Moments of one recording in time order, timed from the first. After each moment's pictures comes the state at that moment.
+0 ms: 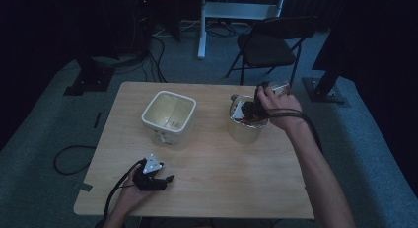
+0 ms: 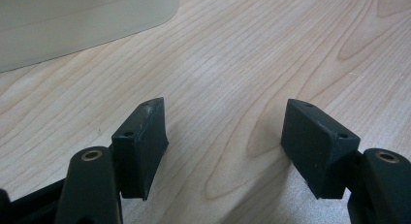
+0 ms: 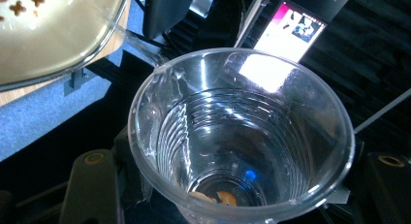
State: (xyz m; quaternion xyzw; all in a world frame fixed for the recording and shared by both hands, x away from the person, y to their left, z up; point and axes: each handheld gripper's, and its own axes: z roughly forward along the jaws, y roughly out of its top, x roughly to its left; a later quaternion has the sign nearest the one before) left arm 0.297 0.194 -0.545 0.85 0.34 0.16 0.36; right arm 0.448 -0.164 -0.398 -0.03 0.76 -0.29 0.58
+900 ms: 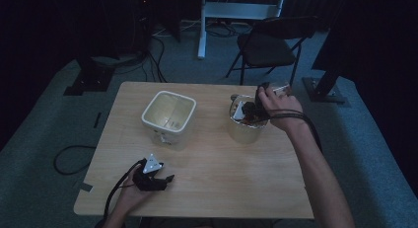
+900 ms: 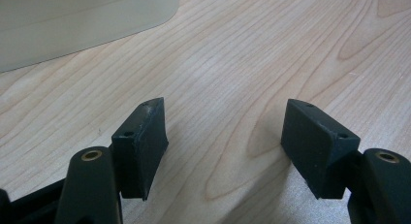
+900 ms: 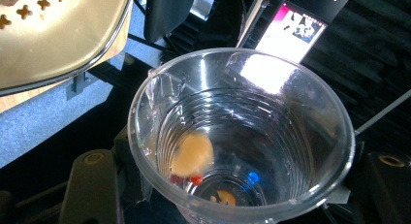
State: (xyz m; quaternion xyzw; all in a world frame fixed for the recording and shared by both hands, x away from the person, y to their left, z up) left arm 0.297 0.194 -0.545 0.85 0.34 0.16 0.36; right arm 0.447 -0.167 -0.400 -0.03 0.77 -0.28 0.58
